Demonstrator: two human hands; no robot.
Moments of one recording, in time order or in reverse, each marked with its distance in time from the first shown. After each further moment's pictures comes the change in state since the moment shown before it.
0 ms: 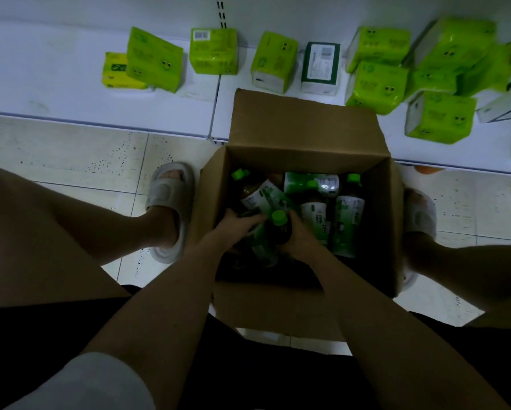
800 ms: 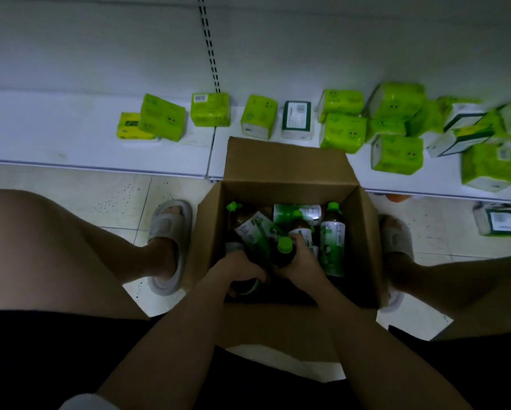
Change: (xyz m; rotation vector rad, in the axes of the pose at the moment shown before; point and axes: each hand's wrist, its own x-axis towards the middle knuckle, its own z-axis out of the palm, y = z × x) left_hand -0.040 -0.004 0.012 0.631 -0.148 0.014; right_hand -0.052 0.004 -0.009 0.210 0.252 -0.176
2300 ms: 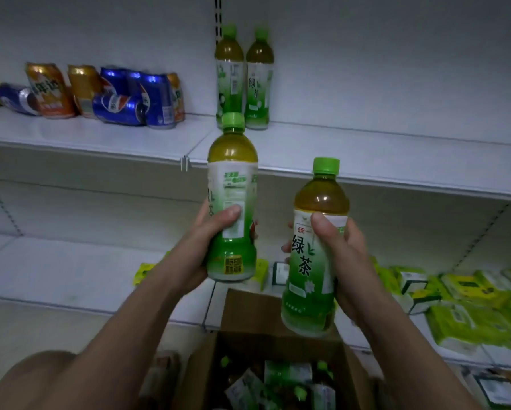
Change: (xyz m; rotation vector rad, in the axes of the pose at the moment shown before) left_hand -0.273 0.108 -0.169 -0.920 0.096 1.300; right_hand -0.125 -0.322 -0.152 0.582 0.165 -0.639
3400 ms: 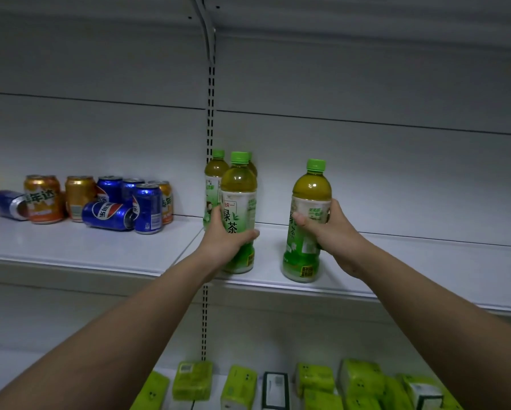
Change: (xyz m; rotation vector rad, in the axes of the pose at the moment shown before) left_hand 0.171 0.091 0.028 0.595 0.310 0.220; right_hand 0.176 -0.123 -0.014 -0.353 0.020 -0.148
